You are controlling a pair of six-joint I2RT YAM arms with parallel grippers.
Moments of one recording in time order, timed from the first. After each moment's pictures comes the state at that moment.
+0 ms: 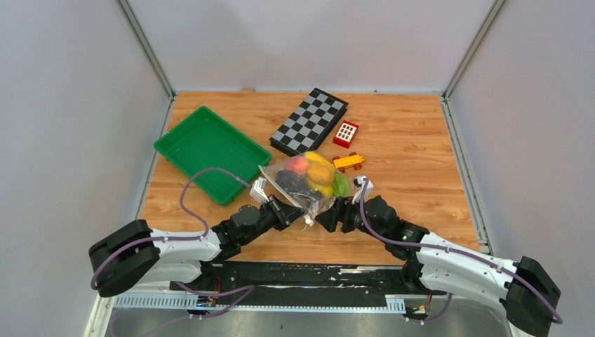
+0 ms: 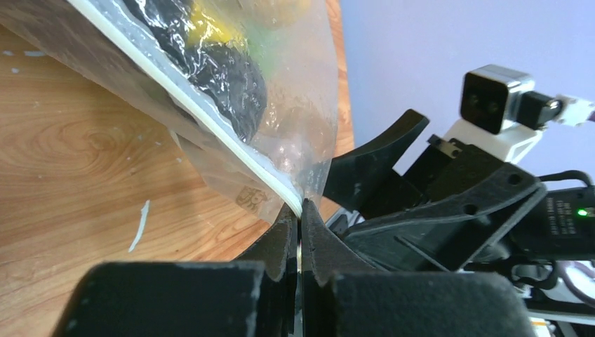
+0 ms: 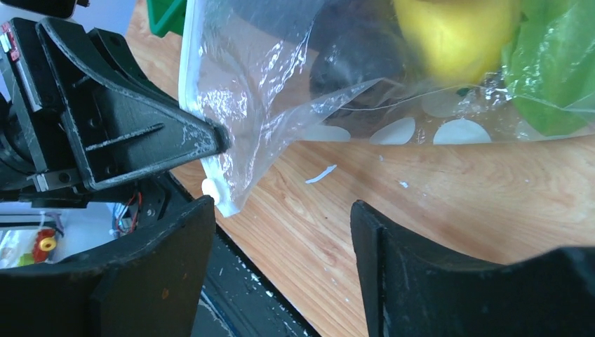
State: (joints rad) left arm -1.02 1.16 0.20 0.76 -0.16 -1.22; right arm 0.94 0.82 0.32 0.10 0.05 0.75
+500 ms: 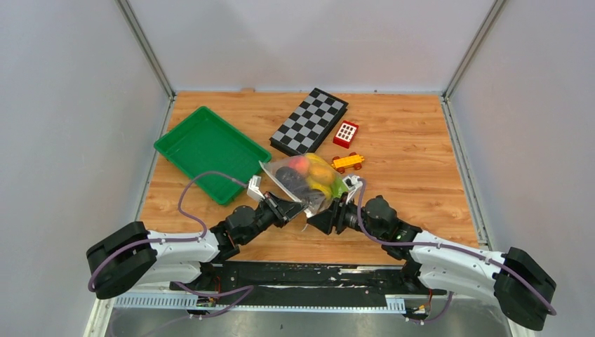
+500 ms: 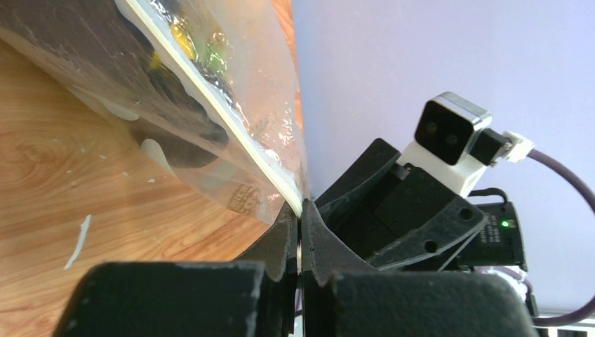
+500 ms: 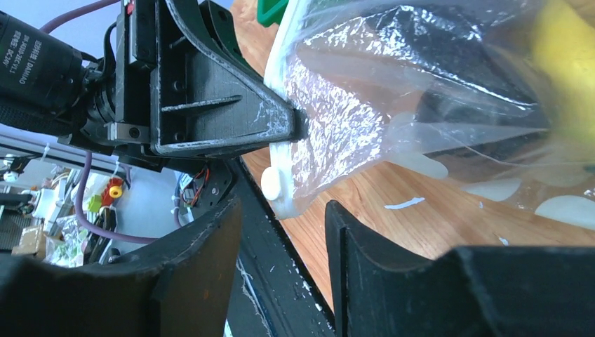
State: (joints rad) left arm -1.02 1.12 0.18 0.84 -0.20 -1.32; right arm 0.93 0.89 0.27 0.41 -0.16 0.74
